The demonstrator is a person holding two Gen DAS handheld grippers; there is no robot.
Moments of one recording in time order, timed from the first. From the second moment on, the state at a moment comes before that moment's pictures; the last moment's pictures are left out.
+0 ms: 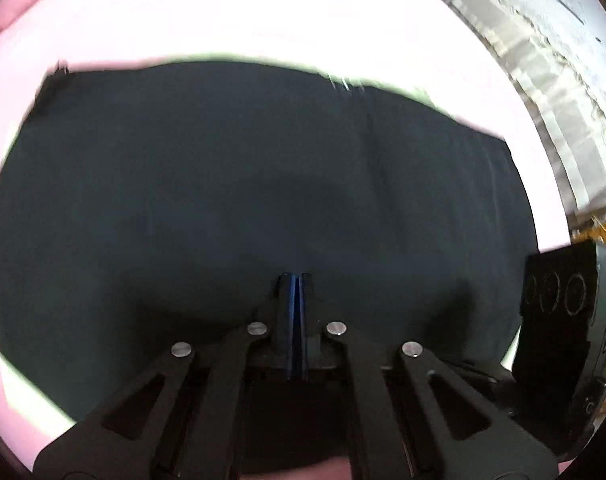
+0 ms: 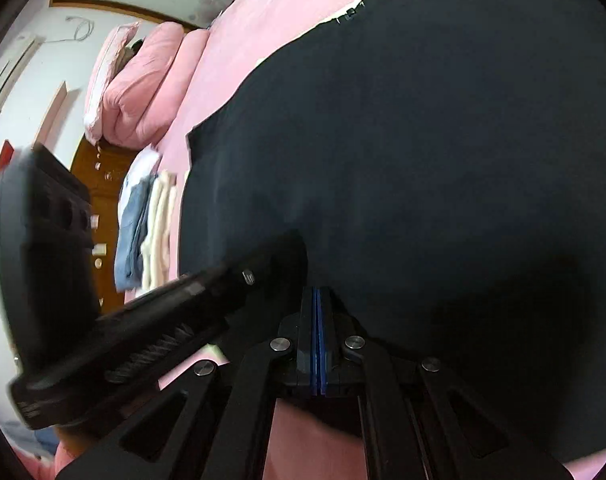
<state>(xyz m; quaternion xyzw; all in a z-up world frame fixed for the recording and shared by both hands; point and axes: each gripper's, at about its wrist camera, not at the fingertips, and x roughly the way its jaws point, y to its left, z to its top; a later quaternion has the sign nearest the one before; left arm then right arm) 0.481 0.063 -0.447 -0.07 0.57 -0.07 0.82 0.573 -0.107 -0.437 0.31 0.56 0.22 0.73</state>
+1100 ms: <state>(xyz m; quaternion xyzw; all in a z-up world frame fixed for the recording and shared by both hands) 0.593 0.146 -0.458 -0.05 0.54 0.03 0.84 0.653 -0.201 -0.389 -0.02 0.53 -0.06 0.85</state>
